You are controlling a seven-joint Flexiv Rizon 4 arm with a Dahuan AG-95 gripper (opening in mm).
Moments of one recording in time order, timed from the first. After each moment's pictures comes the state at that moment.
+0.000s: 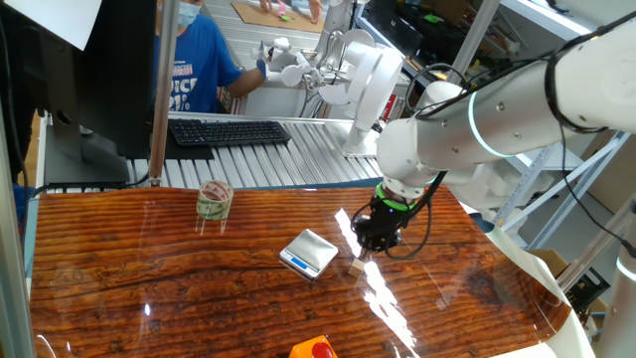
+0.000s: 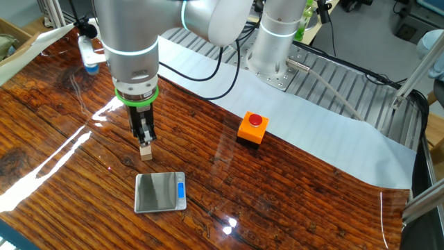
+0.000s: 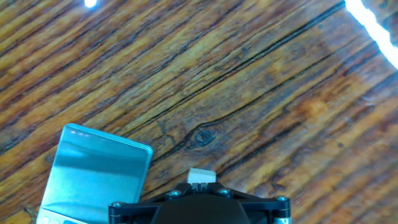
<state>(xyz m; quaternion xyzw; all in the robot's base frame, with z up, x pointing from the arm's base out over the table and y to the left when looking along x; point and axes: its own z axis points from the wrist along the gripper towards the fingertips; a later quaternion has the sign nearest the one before) 0.578 -0.119 0.048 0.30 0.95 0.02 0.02</state>
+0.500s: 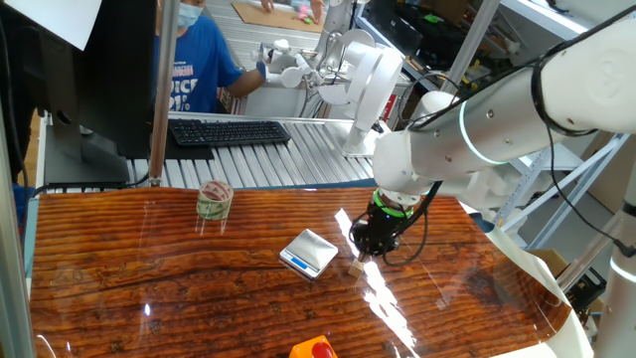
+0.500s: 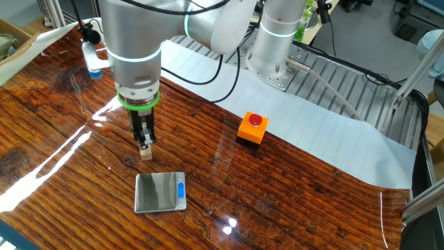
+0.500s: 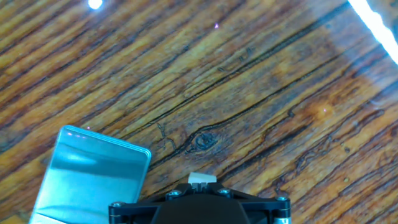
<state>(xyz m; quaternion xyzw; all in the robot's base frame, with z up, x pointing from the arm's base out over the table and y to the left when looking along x) 0.579 -0.121 0.047 0.30 0.95 0.02 0.03</state>
